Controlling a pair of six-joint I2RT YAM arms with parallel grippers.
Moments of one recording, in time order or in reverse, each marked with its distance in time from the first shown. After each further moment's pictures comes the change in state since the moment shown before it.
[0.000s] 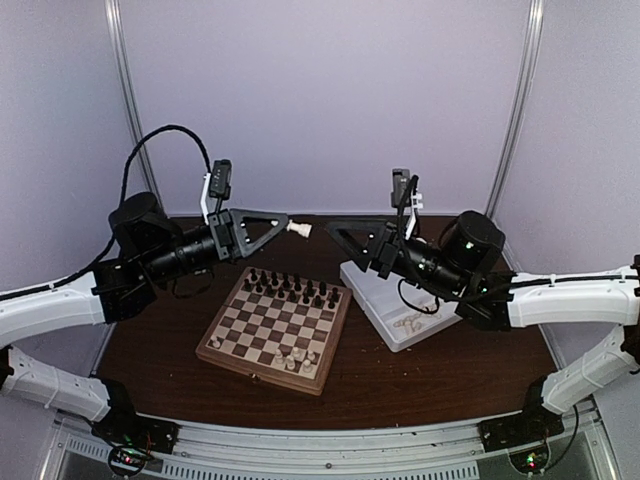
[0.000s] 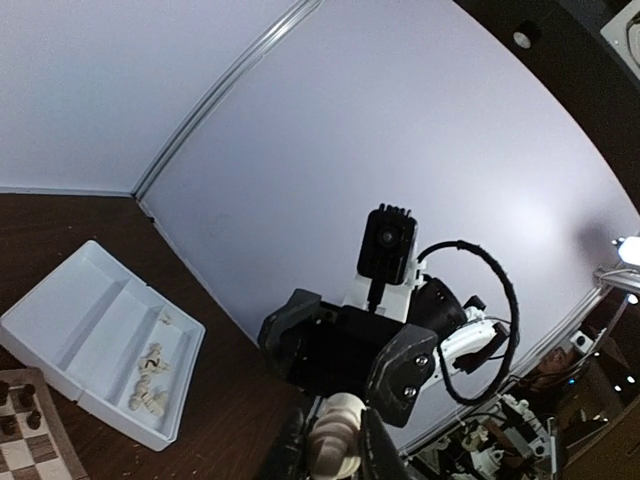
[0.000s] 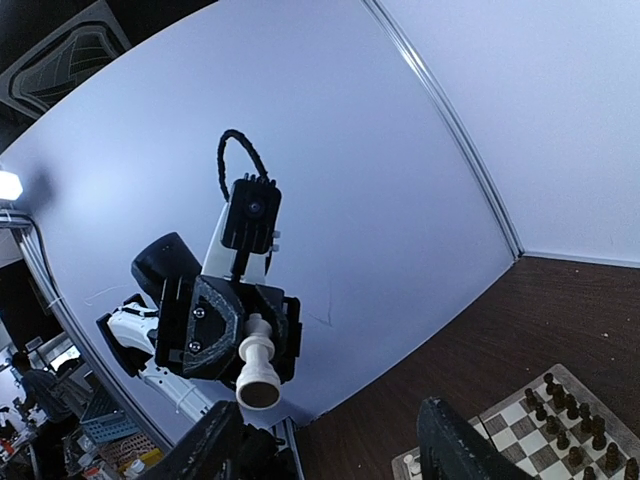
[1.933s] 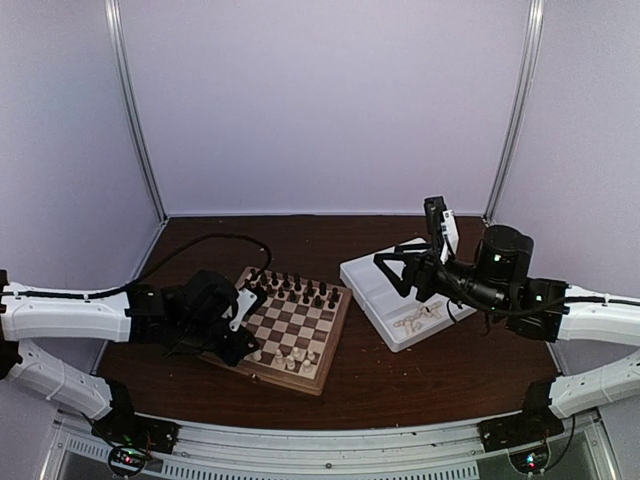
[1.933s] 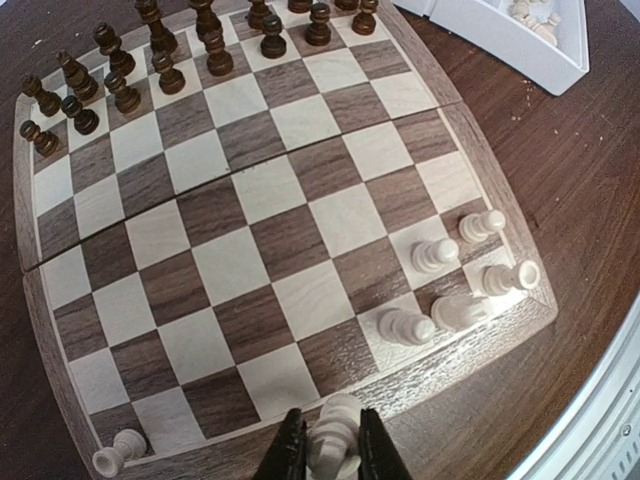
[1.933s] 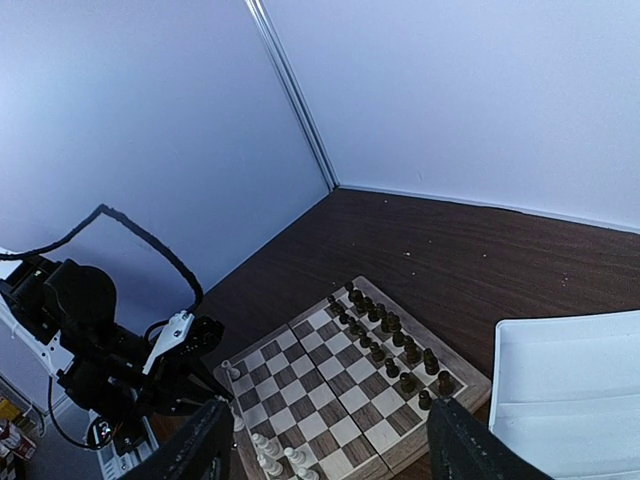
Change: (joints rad) left arm -0.100 0.099 -0.135 -0.866 -0.439 0.553; right arm -0.030 -0.332 -0.130 -0.576 0.298 -0.252
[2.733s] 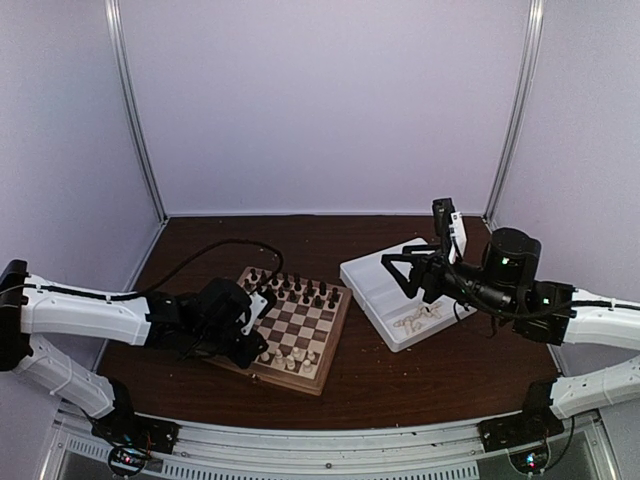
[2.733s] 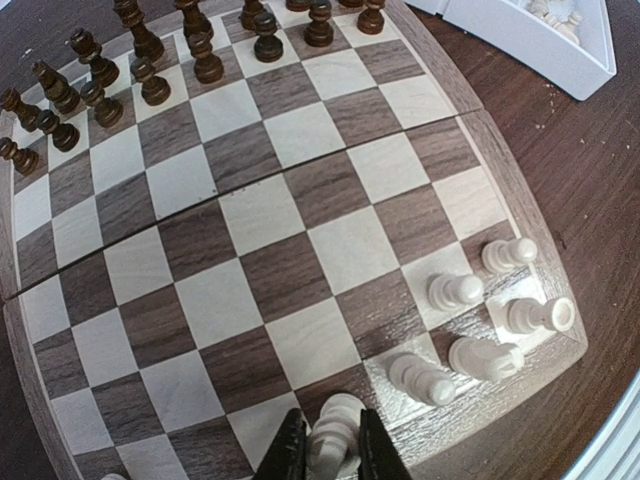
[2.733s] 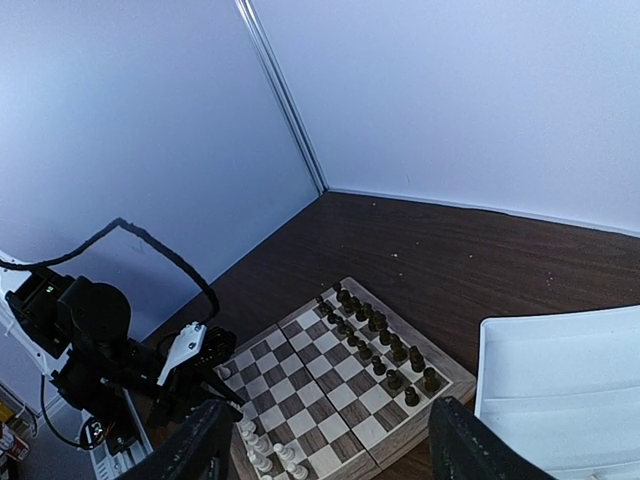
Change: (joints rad) left arm -0.015 0.106 -0.021 0.139 -0.040 0.008; right arm -0.003 -0.050 -0.024 -0.024 0.021 -0.008
